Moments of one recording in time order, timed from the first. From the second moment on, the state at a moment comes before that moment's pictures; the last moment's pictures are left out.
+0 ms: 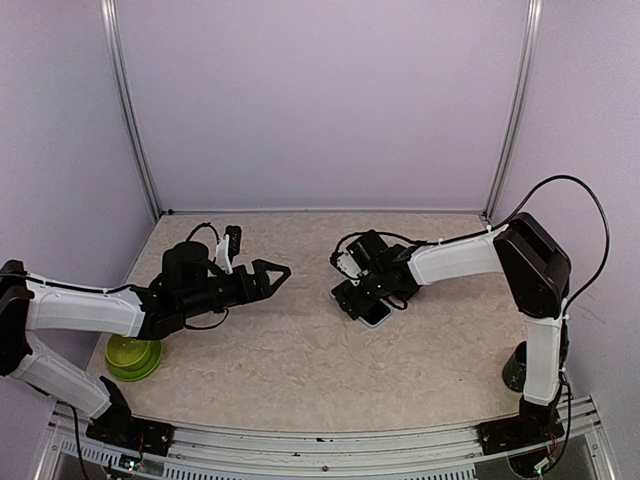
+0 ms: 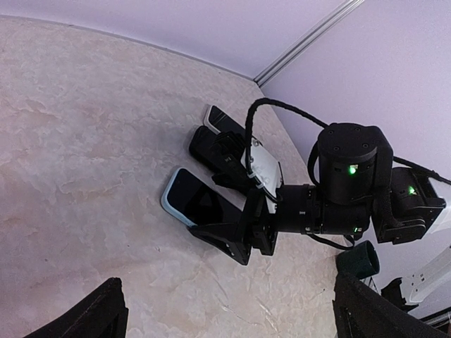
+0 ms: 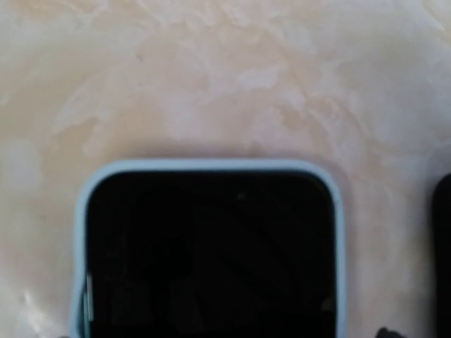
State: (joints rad) left arm -0.75 1.36 0.59 0.49 0.10 -0.72; right arm 0.77 2.05 1.32 -0.22 0.16 -0.07
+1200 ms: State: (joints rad) left arm -0.73 1.35 0.59 0.48 0.08 -0.71; right arm 0.75 2.00 1.26 -0.19 0.14 -0.17
